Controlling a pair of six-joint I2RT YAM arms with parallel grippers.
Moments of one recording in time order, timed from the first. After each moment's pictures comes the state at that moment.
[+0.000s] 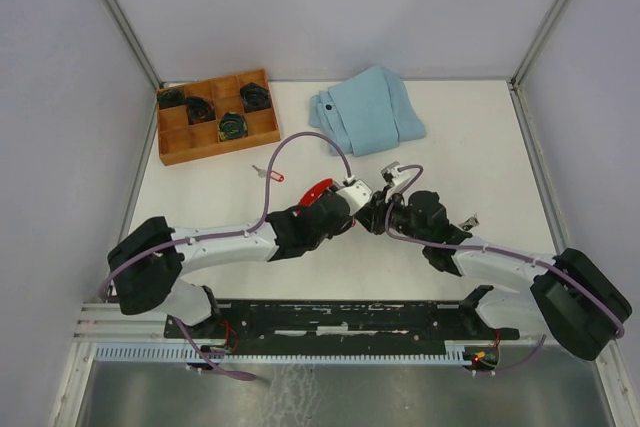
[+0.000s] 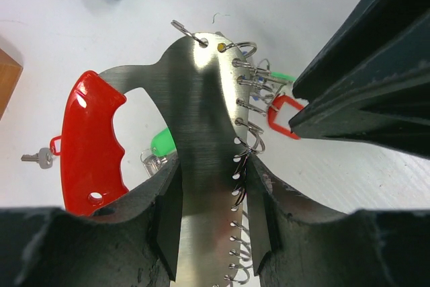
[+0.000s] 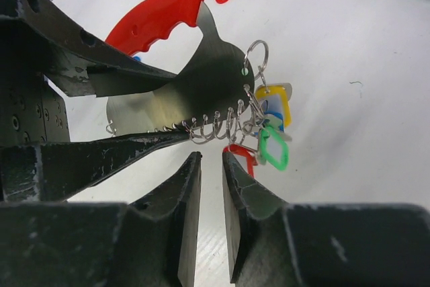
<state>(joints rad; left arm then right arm) -1.09 1.47 0.83 -0.05 -0.49 0.06 0.70 1.18 0.36 0.56 -0.18 0.37</state>
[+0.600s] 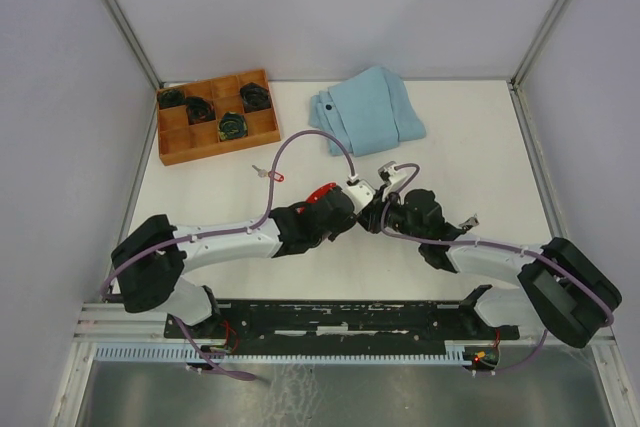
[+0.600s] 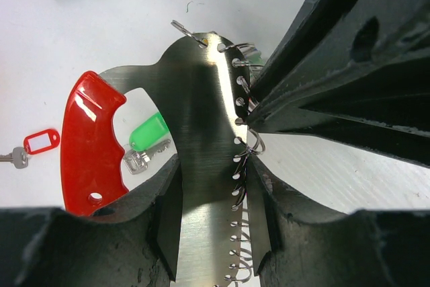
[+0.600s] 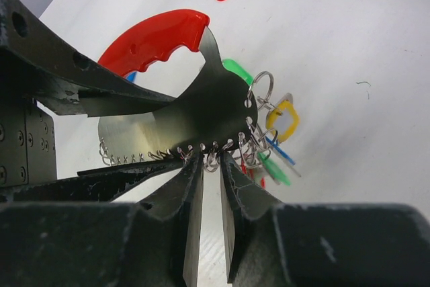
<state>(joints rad) -1.09 1.49 0.90 -0.15 -0.42 0.01 0.70 1.26 0.37 0.63 -0.20 0.39</state>
